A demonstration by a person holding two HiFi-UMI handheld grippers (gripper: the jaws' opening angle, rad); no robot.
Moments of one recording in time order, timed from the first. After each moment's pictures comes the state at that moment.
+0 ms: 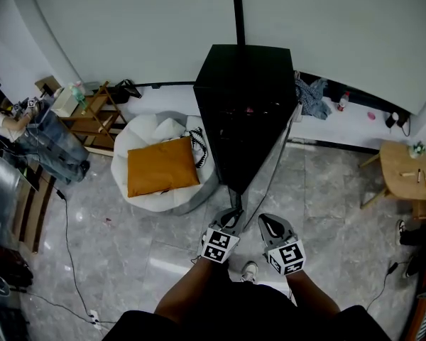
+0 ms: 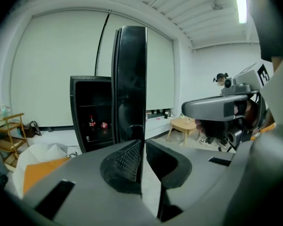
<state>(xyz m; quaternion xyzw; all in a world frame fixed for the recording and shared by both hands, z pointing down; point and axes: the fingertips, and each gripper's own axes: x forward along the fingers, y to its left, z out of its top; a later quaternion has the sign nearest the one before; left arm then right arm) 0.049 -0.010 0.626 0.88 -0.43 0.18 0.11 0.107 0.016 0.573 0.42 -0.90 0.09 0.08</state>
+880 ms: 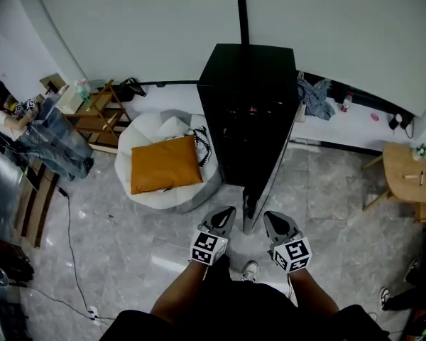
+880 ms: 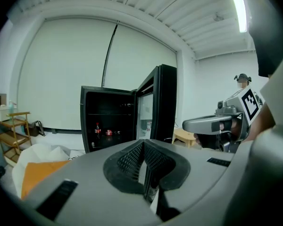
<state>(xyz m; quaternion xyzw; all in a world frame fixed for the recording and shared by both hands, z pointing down) 0.021 0.000 0.587 0.88 -0.45 0.13 0.11 0.123 0.013 0.573 0.42 -0.90 0.11 0.06</state>
